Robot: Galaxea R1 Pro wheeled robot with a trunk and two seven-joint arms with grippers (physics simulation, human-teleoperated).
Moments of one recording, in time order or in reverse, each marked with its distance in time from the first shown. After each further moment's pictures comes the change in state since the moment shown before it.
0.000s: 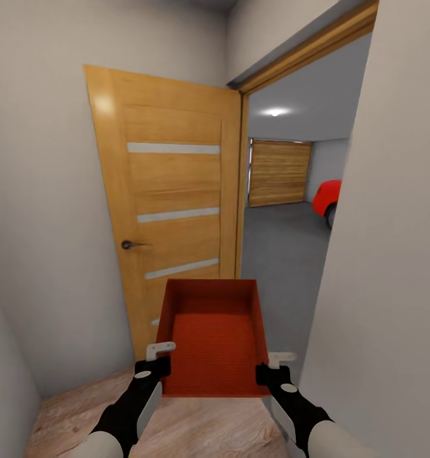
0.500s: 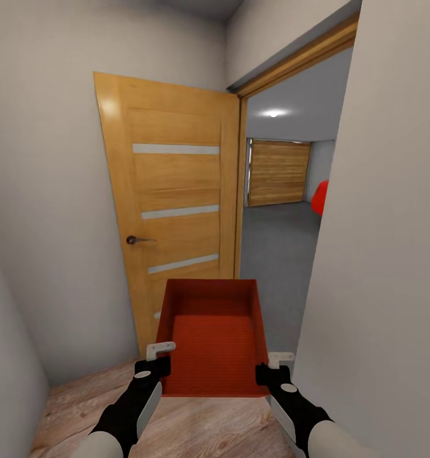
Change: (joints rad) left arm 0.000 0.001 -0.002 -0.001 0.001 0.000 0.000; right arm 0.000 0.001 -0.001 0.000 0.001 0.000 0.000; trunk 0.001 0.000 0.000
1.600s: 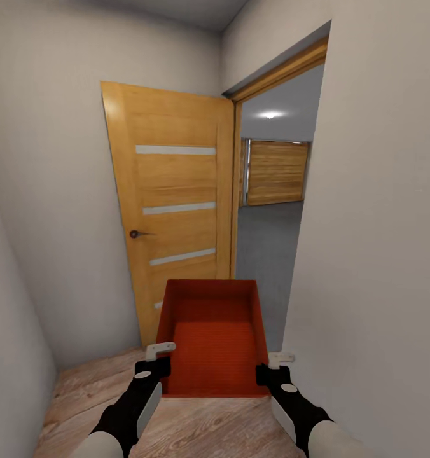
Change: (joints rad) left arm 0.000 -0.002 0.004 0.003 -0.003 0.000 -0.001; right arm 0.000 -0.001 0.003 0.001 -0.002 0.002 0.000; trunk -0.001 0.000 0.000
